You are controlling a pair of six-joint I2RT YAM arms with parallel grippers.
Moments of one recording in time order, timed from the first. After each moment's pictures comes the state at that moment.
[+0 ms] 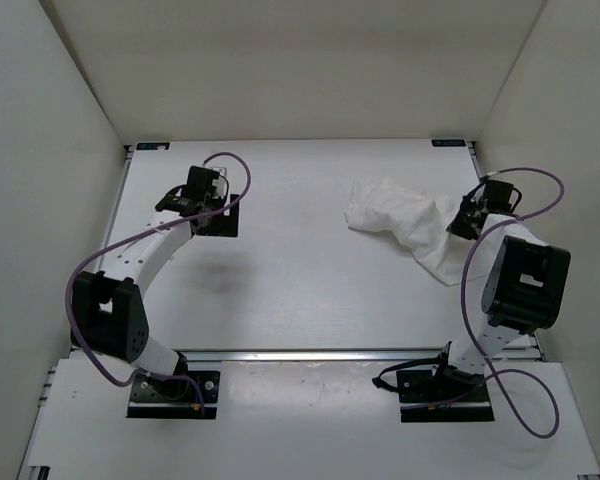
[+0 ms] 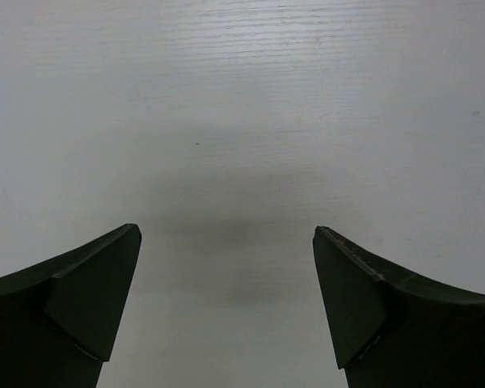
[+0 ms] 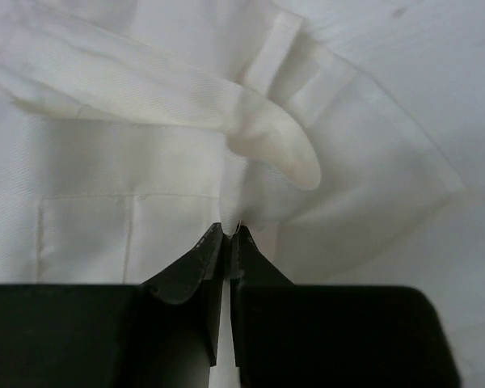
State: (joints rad) left arm -0.27 1.50 1.16 -0.61 -0.16 -0.14; right arm -0.31 1.69 1.02 -0.19 -0.19 0.21
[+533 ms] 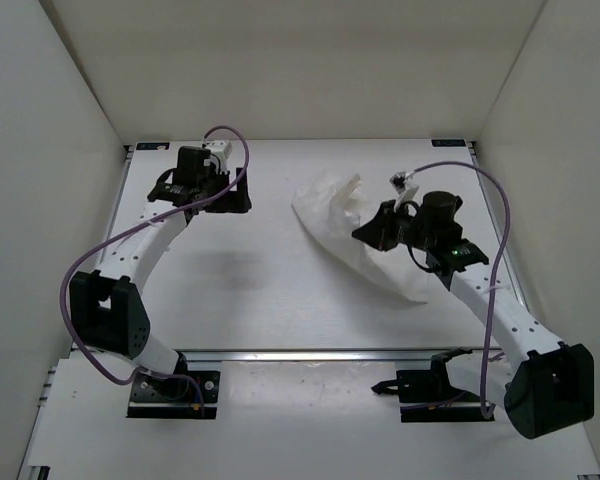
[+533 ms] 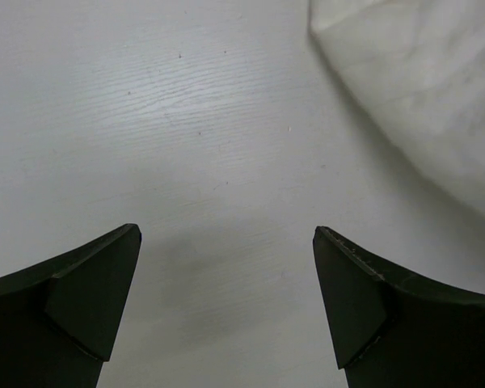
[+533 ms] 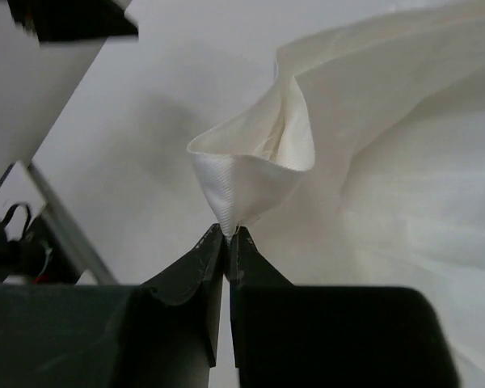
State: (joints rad) left arm -0.24 1.52 1.27 -0.50 0.13 -0.15; right arm 0.28 1.13 0.86 -0.07 -0.55 0.30
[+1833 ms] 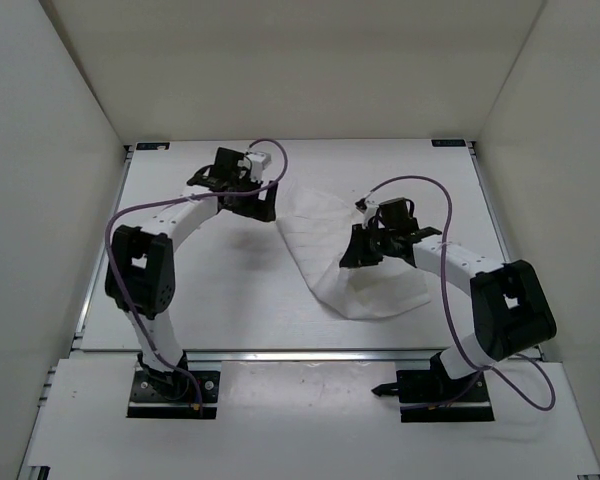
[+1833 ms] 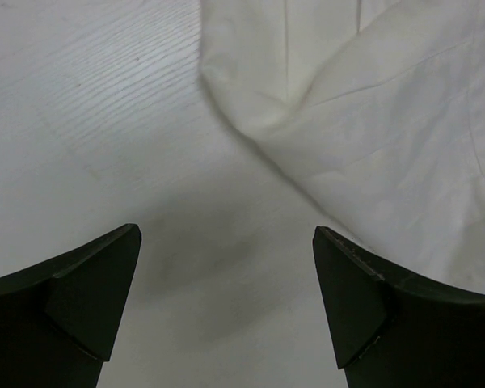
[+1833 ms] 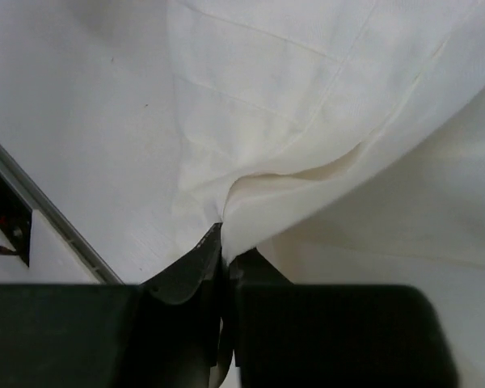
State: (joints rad) left arm -0.34 1.85 1.43 -0.45 0.25 0.02; right arm 0.36 1.50 0.84 -0.19 -0.55 0.28
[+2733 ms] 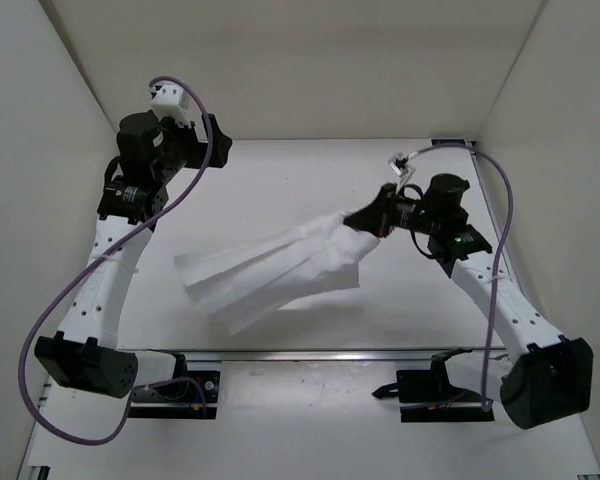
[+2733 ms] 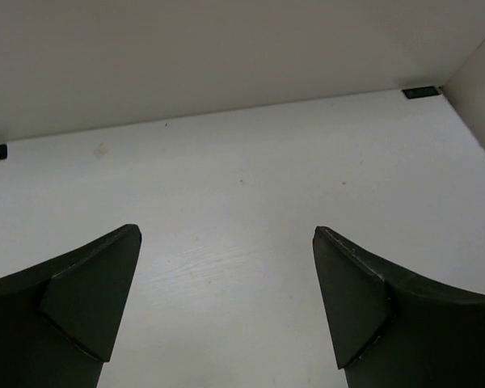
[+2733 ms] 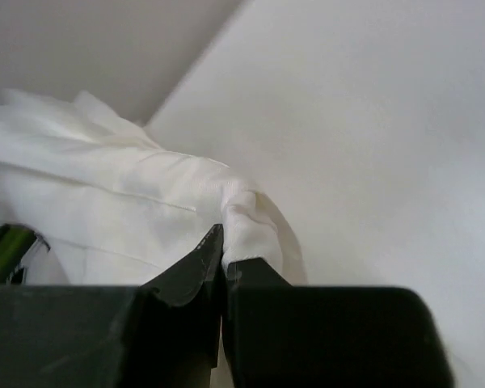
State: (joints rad) left arm -0.17 1.33 1.51 -0.39 0.14 -0.12; right arm 0.36 1.17 1.03 -0.01 -0.84 0.43
